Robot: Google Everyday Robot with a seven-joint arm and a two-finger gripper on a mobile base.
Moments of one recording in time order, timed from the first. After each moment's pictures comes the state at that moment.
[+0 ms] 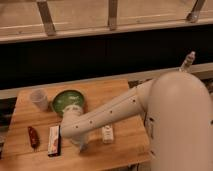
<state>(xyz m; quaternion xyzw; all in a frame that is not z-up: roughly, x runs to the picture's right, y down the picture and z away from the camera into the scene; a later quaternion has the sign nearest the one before) -0.112 0.278 0.758 -0.30 0.13 0.33 0.88</state>
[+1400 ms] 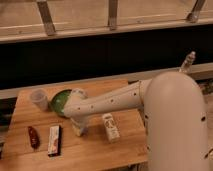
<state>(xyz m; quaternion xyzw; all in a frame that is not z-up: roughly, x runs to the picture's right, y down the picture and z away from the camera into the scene) -0.134 0.230 0.784 -0.30 0.09 0.32 0.89</state>
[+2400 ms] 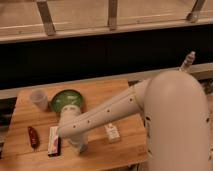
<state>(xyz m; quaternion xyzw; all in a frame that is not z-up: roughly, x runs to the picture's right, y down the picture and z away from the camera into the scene) -0.118 0.284 0.752 -0.31 0.14 0.31 0.89</state>
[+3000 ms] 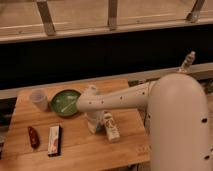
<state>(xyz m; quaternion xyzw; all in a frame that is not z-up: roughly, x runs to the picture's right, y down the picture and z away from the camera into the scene) -0.038 0.203 0.833 -0.29 0.18 0.36 0.87</state>
